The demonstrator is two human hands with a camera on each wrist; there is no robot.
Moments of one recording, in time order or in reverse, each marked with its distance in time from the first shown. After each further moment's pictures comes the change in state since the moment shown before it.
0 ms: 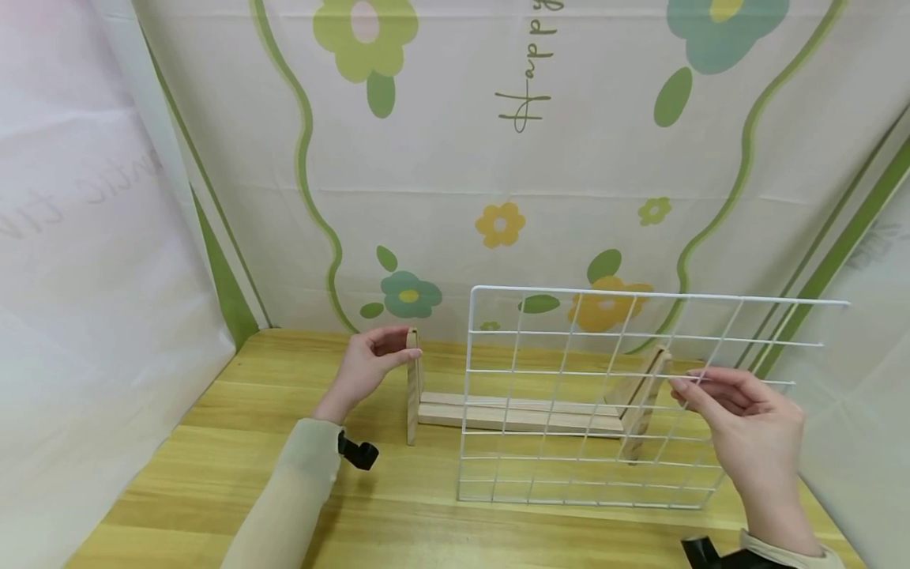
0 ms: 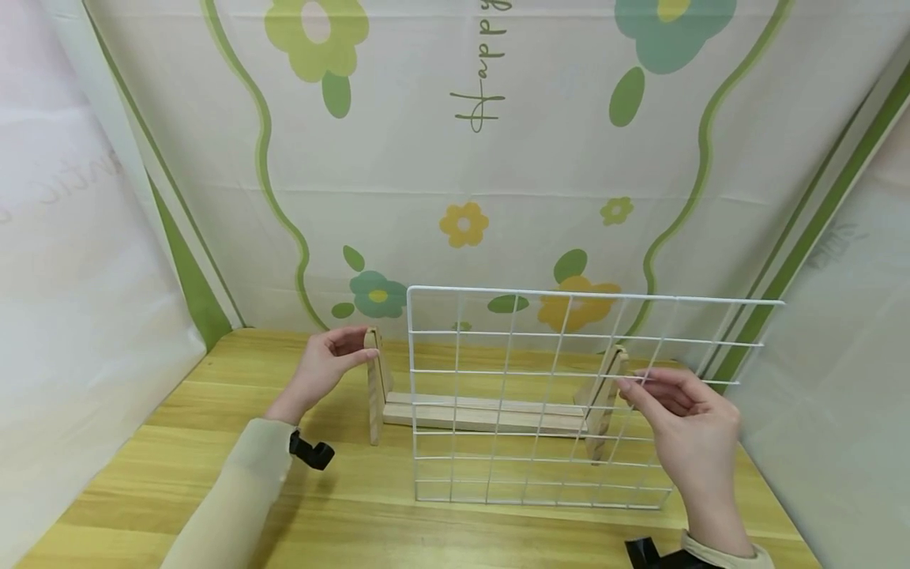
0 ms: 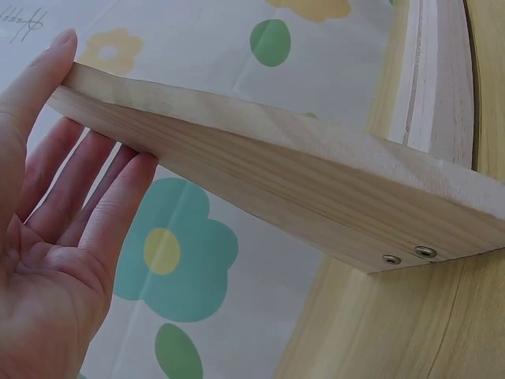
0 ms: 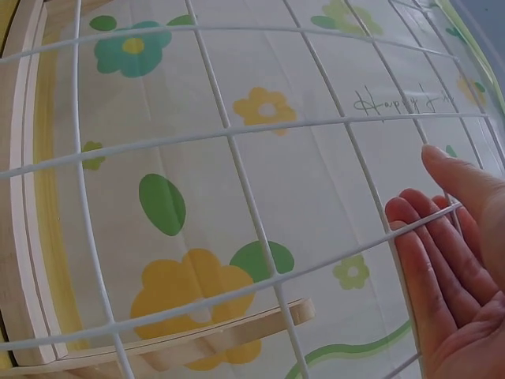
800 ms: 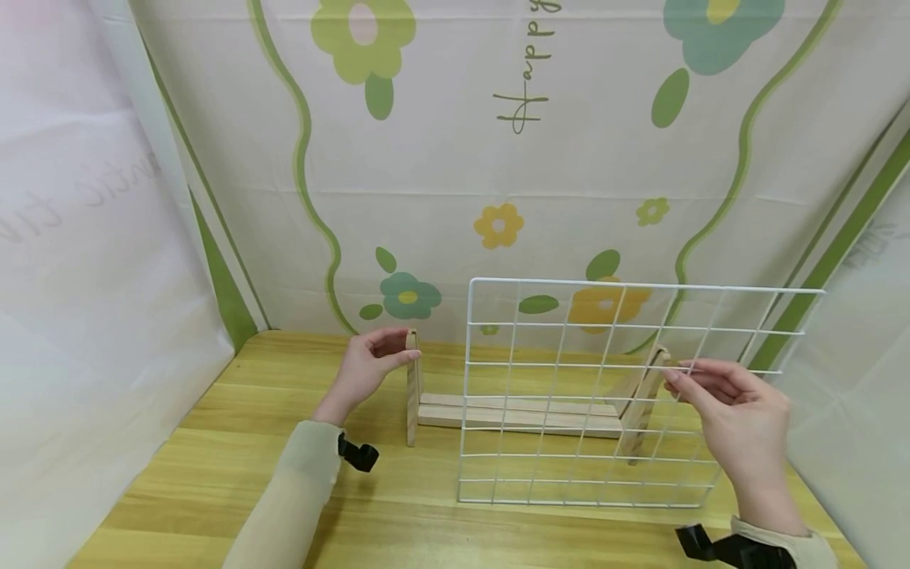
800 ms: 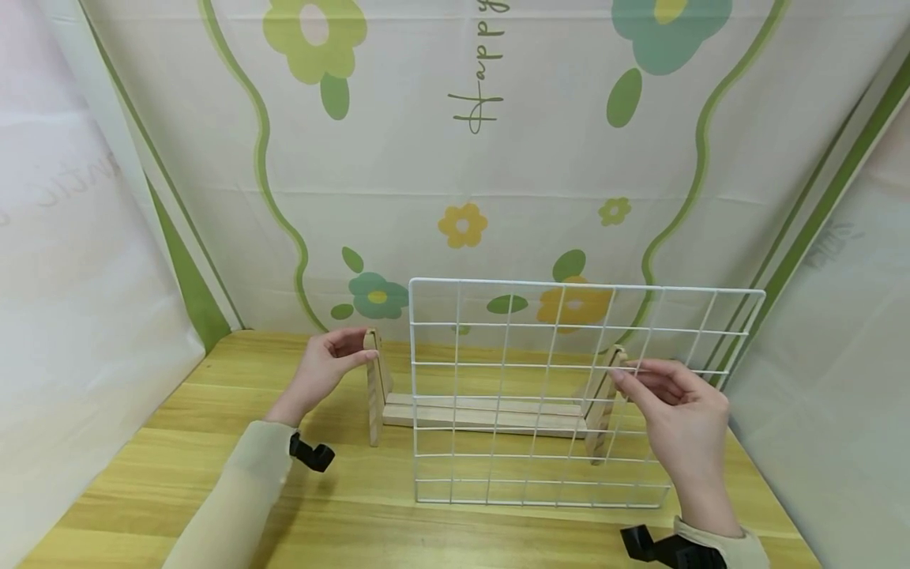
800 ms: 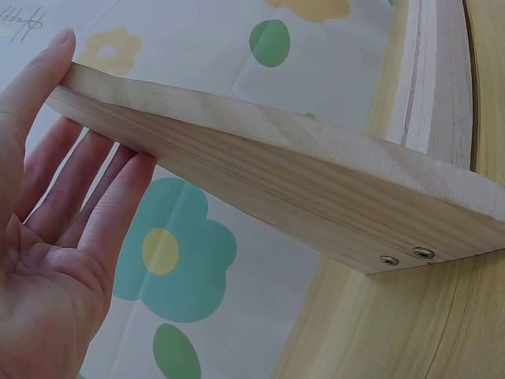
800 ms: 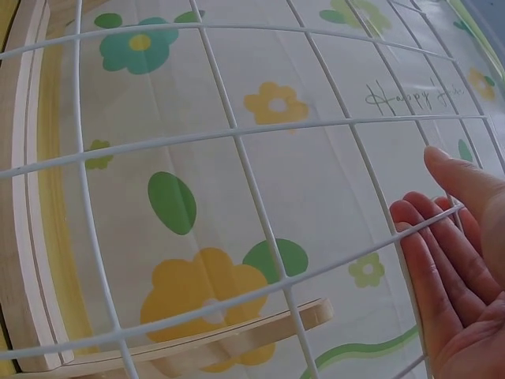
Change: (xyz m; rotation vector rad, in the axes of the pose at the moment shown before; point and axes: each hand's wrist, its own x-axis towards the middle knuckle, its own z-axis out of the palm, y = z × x) left_hand -0.001 -0.001 0.001 -0.002 0.011 0.008; right_hand 0.009 0.008 0.006 -0.098 -0.013 -0.095
